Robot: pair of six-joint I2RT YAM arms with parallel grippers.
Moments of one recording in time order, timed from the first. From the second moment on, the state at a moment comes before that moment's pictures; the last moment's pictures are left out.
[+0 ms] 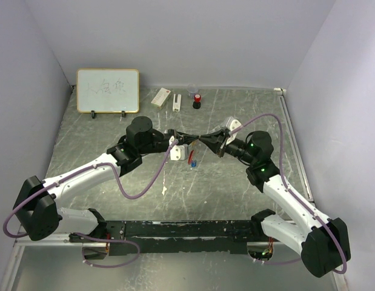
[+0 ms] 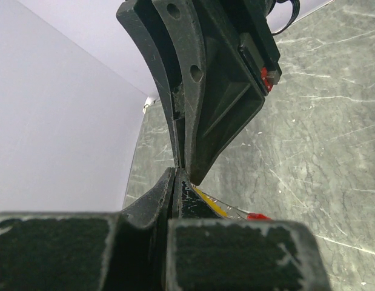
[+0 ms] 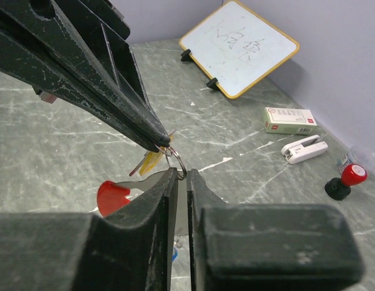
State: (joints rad) left arm -0.80 1.30 0.95 0.28 0.59 0.79; right arm 0.41 0.97 0.59 0.42 -0.68 -0.12
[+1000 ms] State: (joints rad) left arm -0.80 1.41 1.02 0.28 0.57 0.79; right arm 0.40 0.96 0.71 0.16 -0.57 -0.20
